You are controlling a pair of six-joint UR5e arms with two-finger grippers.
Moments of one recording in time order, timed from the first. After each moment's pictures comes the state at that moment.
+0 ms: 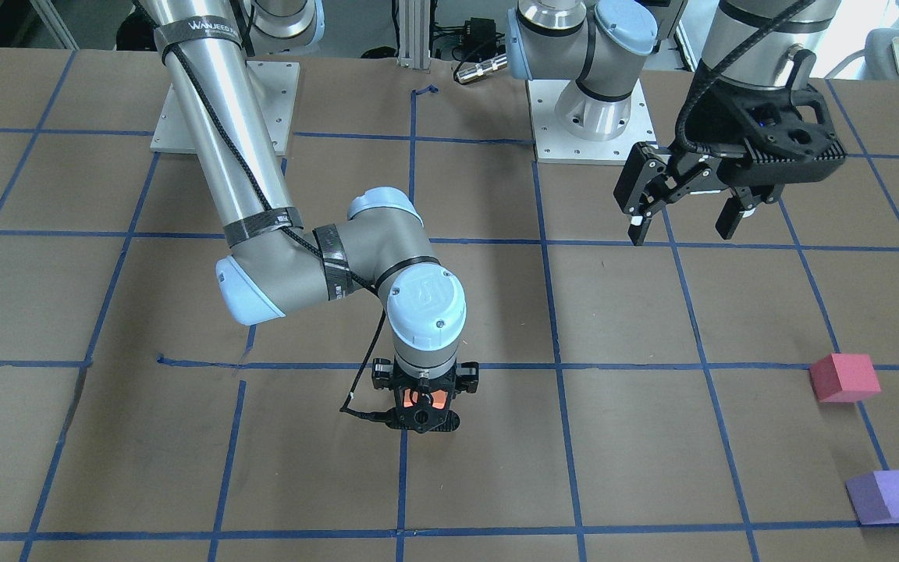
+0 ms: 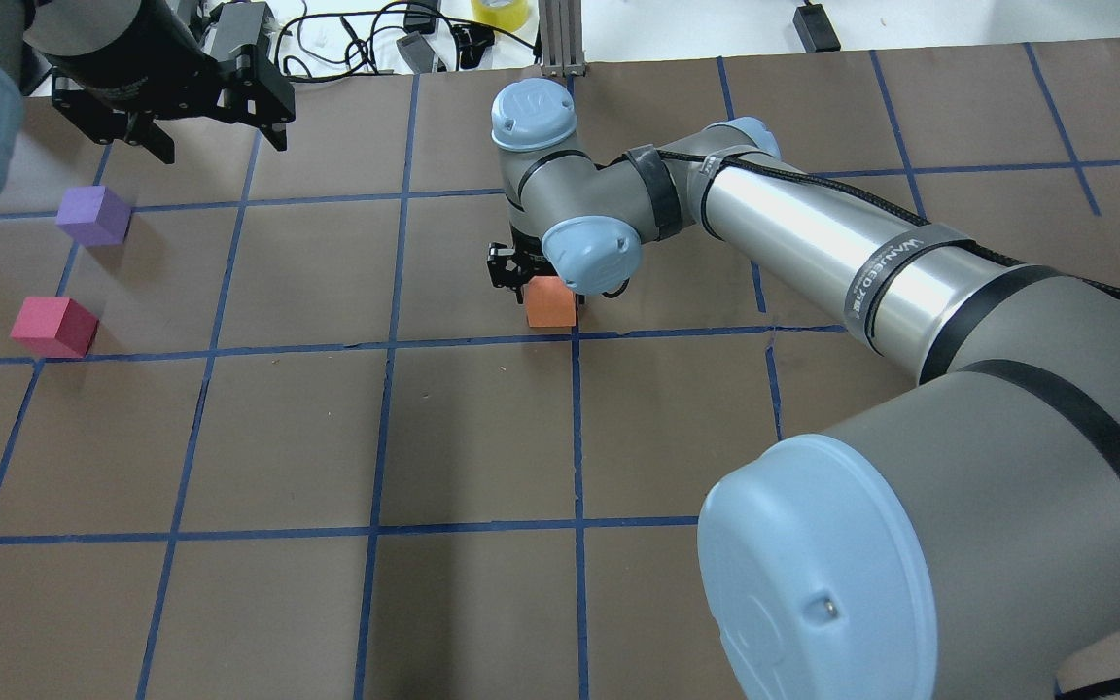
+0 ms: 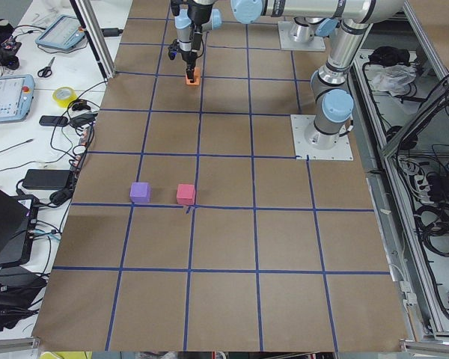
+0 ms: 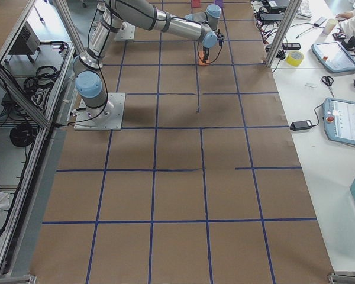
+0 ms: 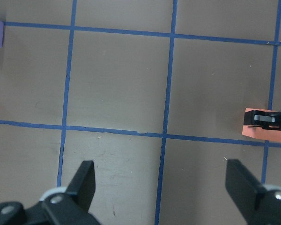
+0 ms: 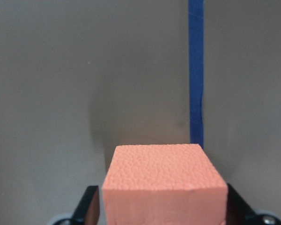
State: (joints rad) left arm -1.53 -1.57 -1.55 -1.35 1.60 -0.06; right arm 1.96 -0.87 1.39 -2.09 -1.55 0.44
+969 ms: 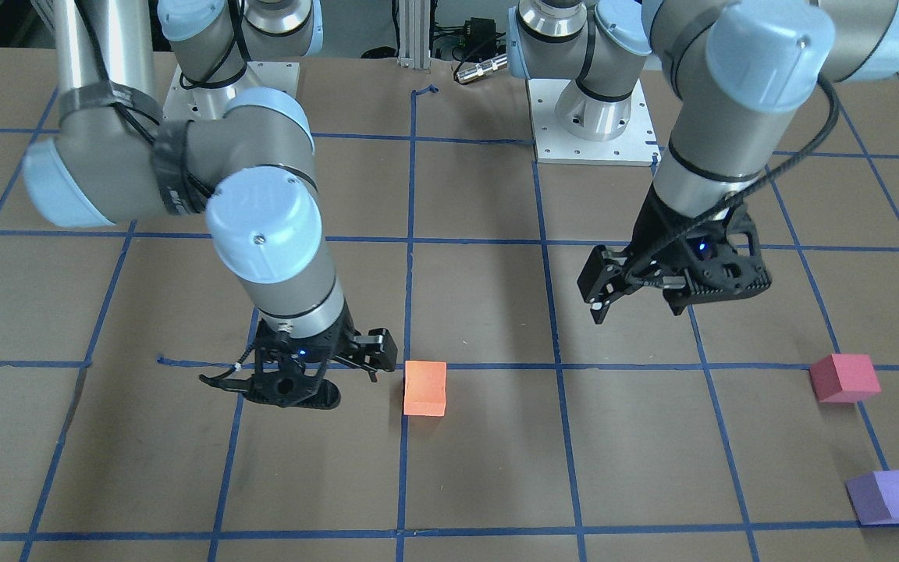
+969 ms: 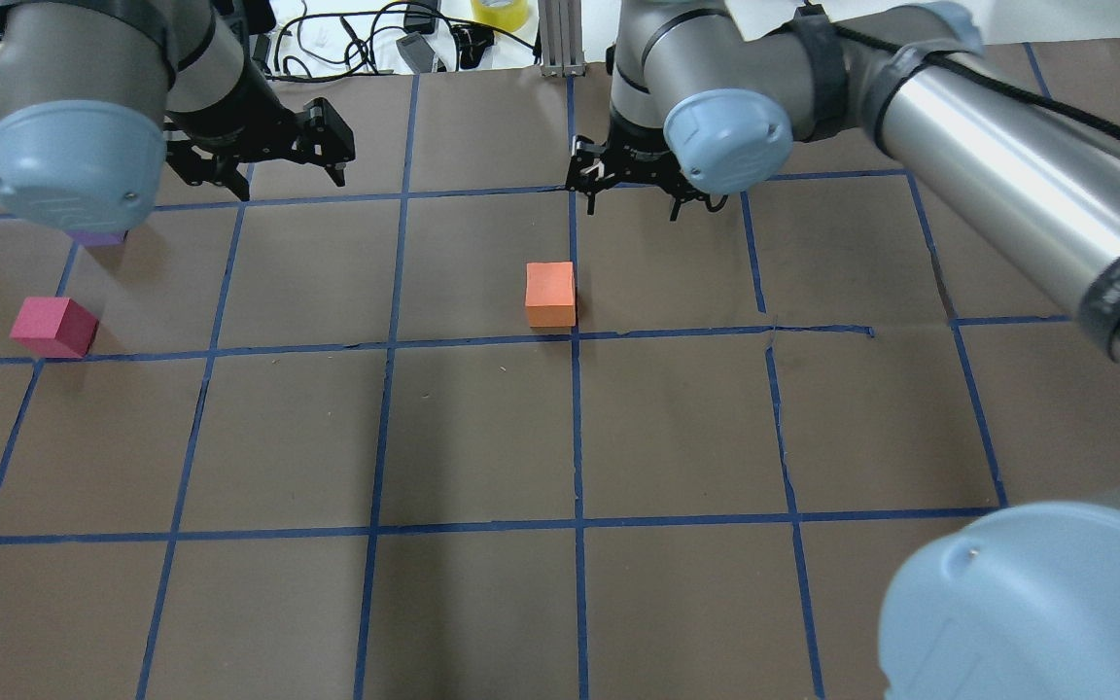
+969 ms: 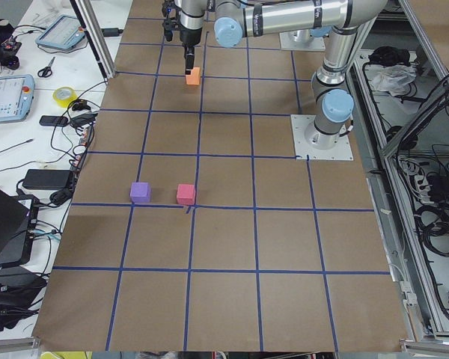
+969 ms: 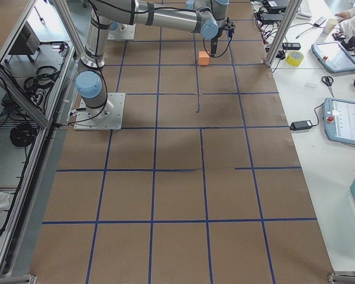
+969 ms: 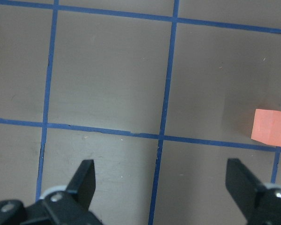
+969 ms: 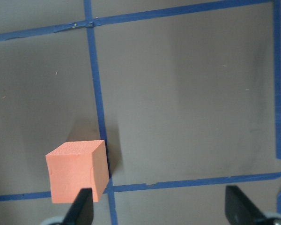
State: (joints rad) left arm -1.58 -1.76 -1.61 -1.18 1.58 -0.13; right arm 1.76 -1.15 1.41 -1.87 -1.51 0.30
